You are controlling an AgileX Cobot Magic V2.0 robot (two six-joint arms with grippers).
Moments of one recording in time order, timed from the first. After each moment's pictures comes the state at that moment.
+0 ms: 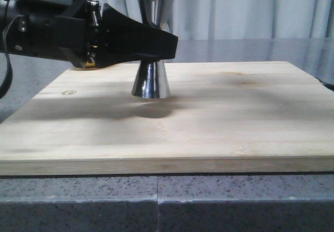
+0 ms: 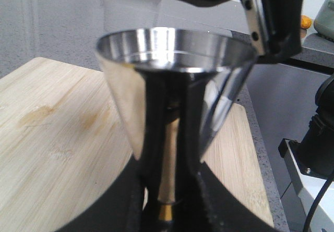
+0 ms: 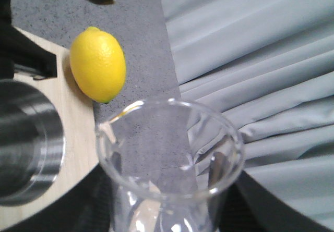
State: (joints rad) left arm -0.40 1.69 -0.81 1.35 -1.15 -0.92; right arm 0.61 1.26 -0.93 -0.98 -0.07 -0.09
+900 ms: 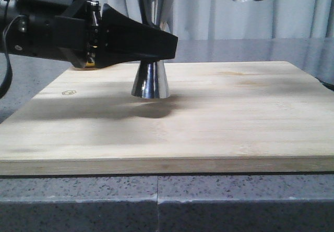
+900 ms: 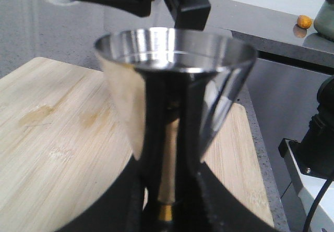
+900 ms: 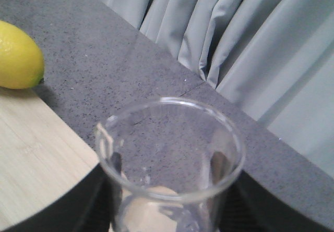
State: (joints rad) left arm -0.40 1.69 -0.81 1.35 -1.15 -0.92; right arm 0.34 1.33 -0.80 -0.37 -0.31 -0.09
